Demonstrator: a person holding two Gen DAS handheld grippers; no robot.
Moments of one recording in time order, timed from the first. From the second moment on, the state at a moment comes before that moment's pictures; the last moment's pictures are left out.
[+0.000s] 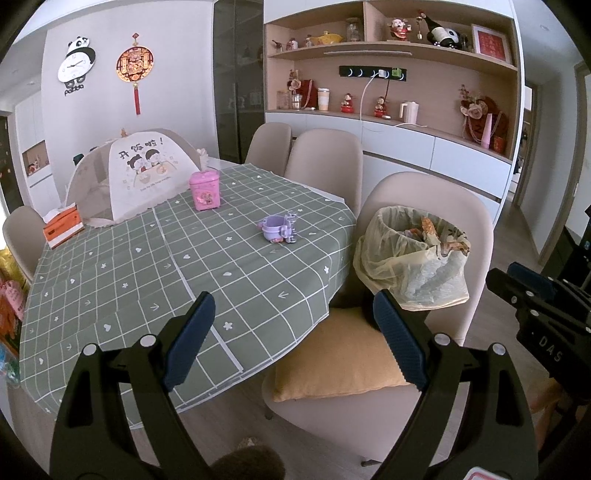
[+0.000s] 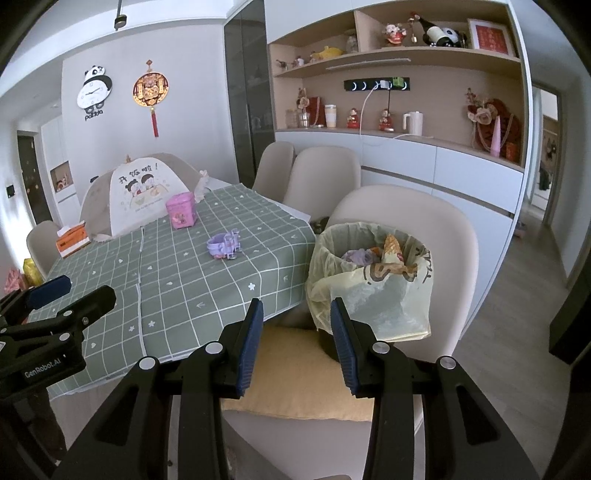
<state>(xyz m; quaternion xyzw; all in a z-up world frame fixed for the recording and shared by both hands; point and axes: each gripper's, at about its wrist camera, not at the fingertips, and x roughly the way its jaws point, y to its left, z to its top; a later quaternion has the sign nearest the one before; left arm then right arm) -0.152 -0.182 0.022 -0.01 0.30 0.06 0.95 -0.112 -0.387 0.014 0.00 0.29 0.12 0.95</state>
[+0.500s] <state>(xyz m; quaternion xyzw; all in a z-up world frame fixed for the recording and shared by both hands) -0.152 -0.181 0.022 -0.01 0.30 0.06 0.95 -0.112 -0.388 0.012 0.00 0.29 0.12 0.95</state>
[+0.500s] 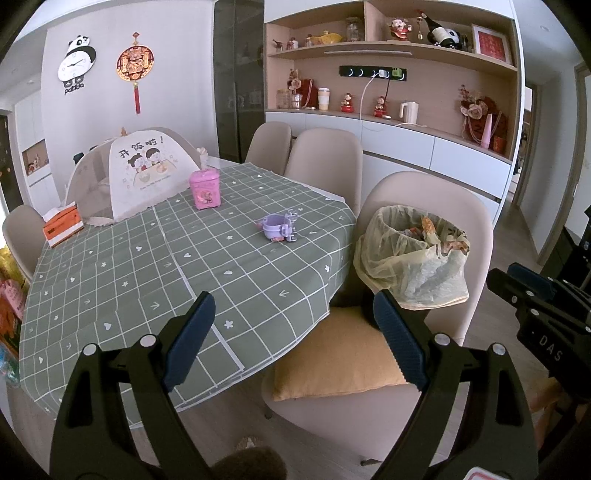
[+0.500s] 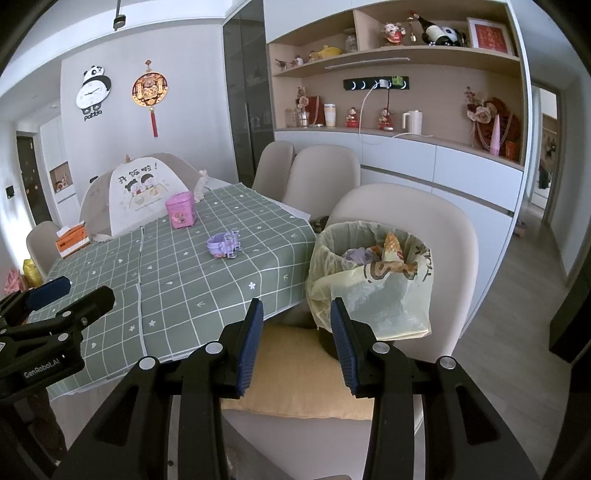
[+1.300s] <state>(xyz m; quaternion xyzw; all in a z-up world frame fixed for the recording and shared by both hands) -0.144 -0.178 0.015 -0.02 0.31 0.04 0.95 -0.113 -0.389 0.007 0.00 0.29 0.12 0.95</state>
